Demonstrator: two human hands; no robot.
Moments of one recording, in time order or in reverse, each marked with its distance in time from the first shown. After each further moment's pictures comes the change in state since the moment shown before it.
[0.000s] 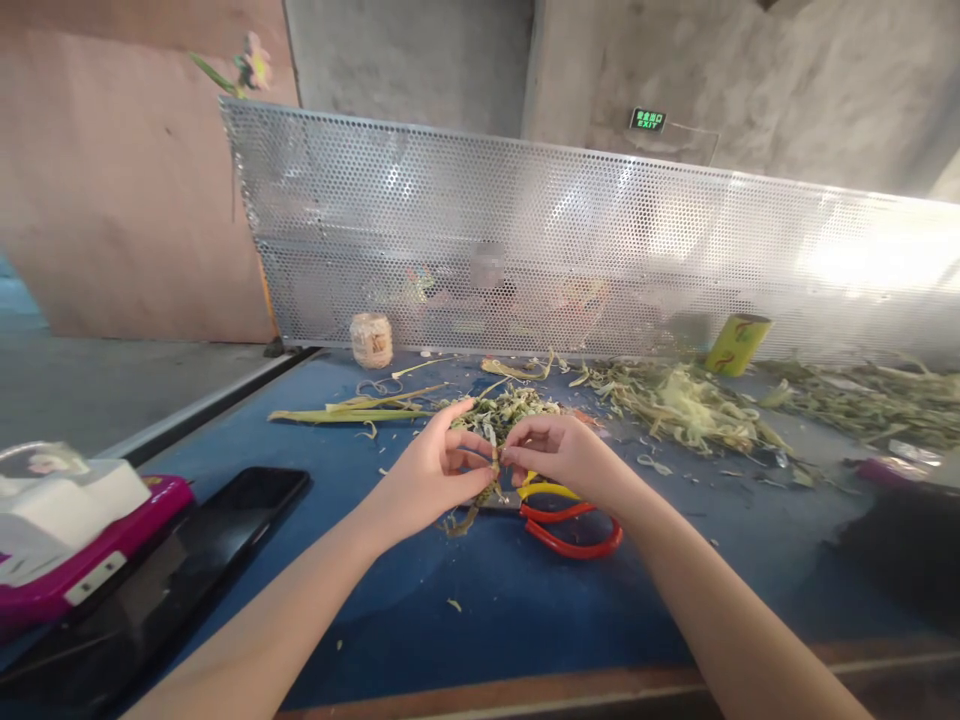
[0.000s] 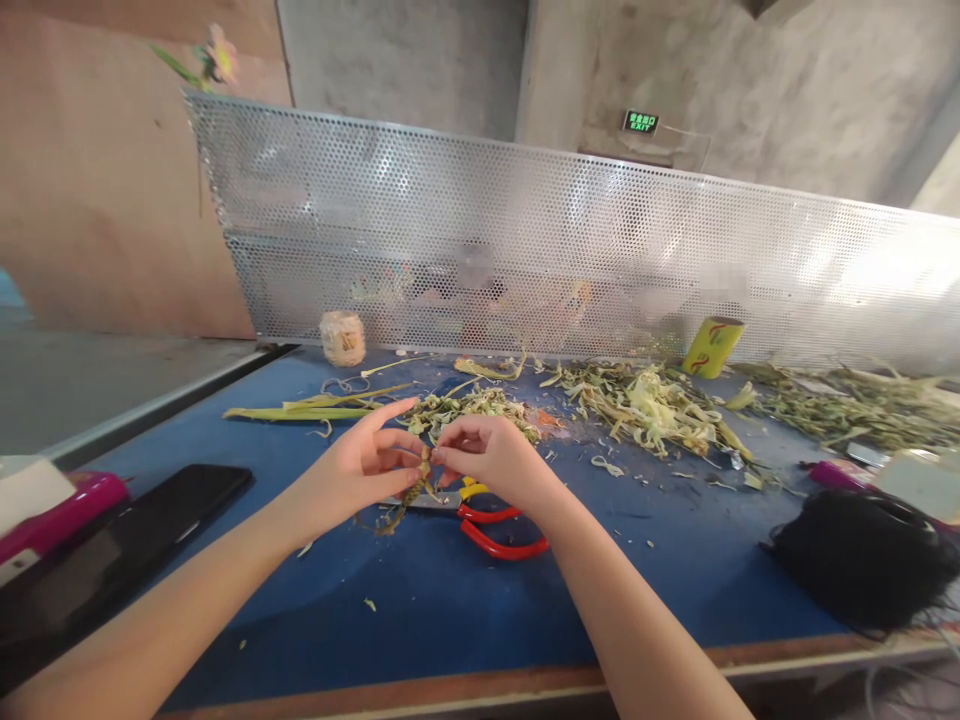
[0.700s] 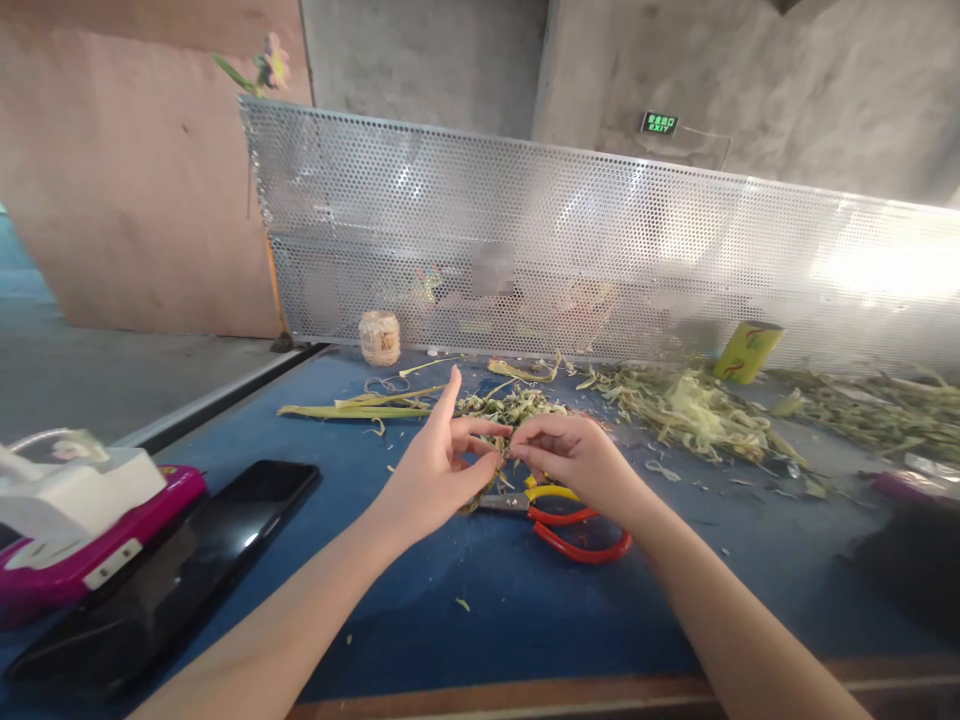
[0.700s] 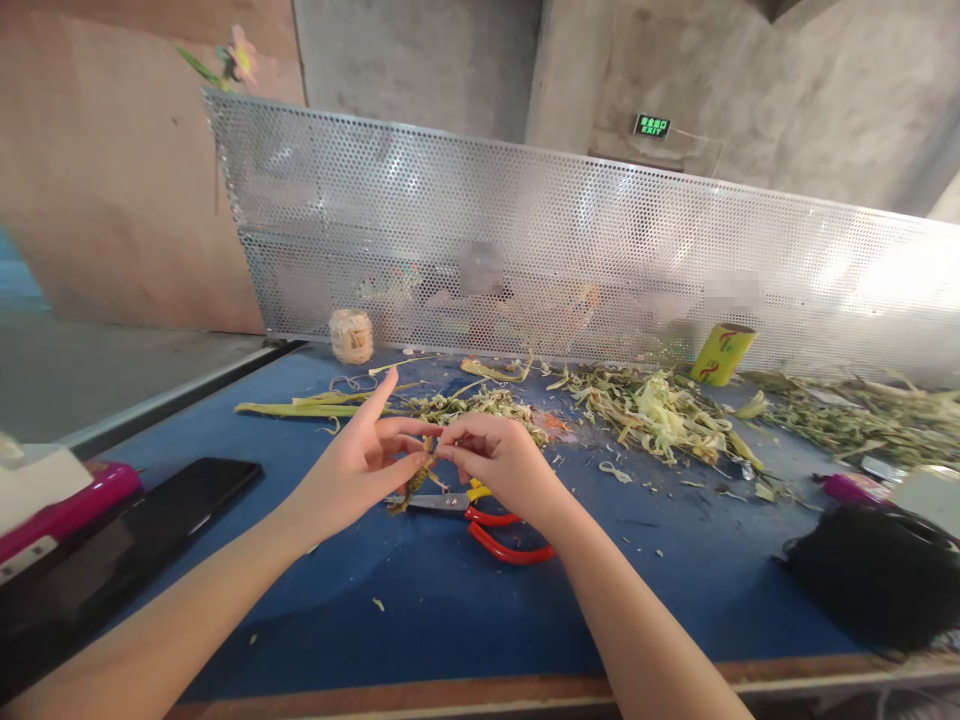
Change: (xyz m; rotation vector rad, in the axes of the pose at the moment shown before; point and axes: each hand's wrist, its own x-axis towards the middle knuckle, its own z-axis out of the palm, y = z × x) left_hand -0.004 0.004 0.004 0.107 0.107 0.188; right_hand -0.002 -0.002 0.003 -0.155 0.064 -0.225
